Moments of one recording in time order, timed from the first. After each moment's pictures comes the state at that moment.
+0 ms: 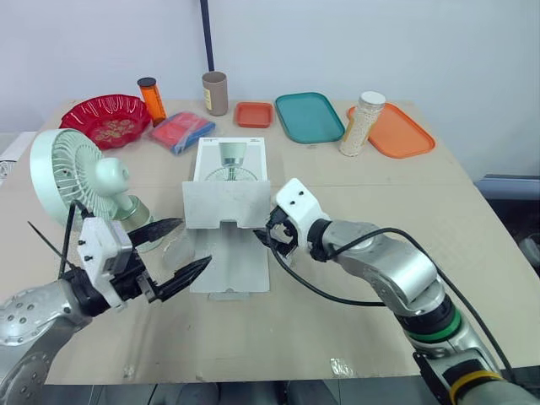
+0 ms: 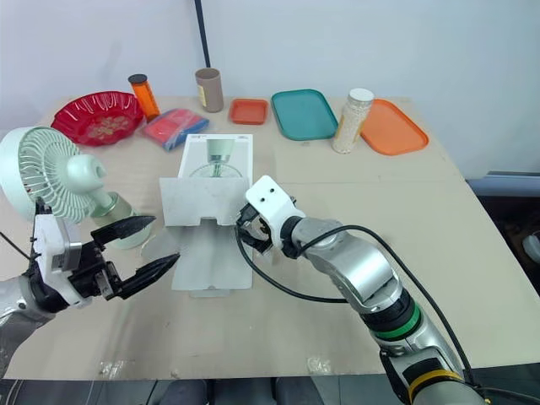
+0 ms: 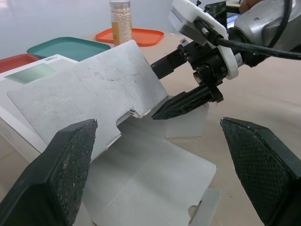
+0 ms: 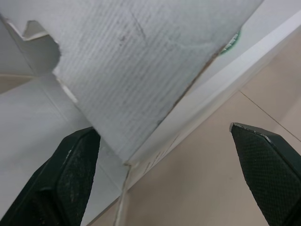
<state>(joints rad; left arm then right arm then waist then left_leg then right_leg) 0.15 0.69 0.34 -0.74 -0.77 0.48 -0.70 -0.65 -0.45 0.39 -0.44 0.36 1.06 0.23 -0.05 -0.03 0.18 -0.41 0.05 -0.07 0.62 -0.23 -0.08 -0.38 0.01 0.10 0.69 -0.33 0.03</state>
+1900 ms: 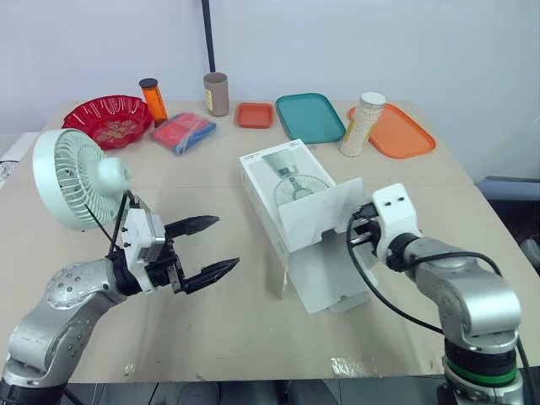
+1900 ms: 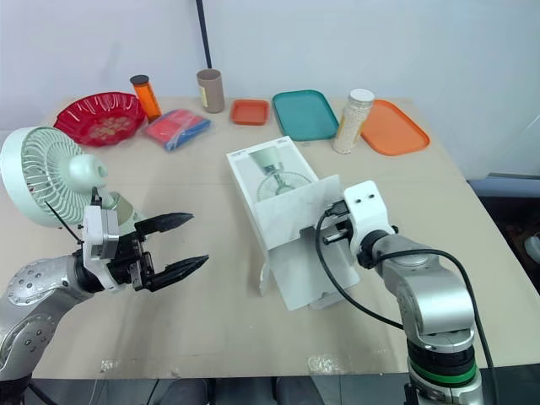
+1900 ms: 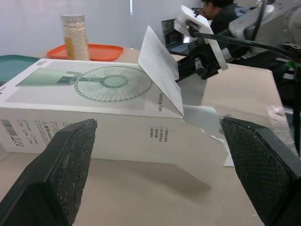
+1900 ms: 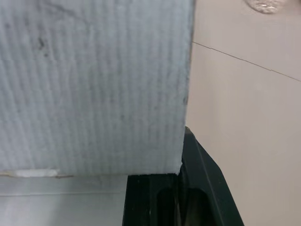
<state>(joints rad) -0.06 0.64 0.12 -0.55 -0.70 0.37 -0.89 -0.35 -0.50 -0.17 -0.66 0.24 1.33 0.31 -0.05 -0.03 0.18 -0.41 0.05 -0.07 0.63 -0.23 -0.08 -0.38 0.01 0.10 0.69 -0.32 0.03</state>
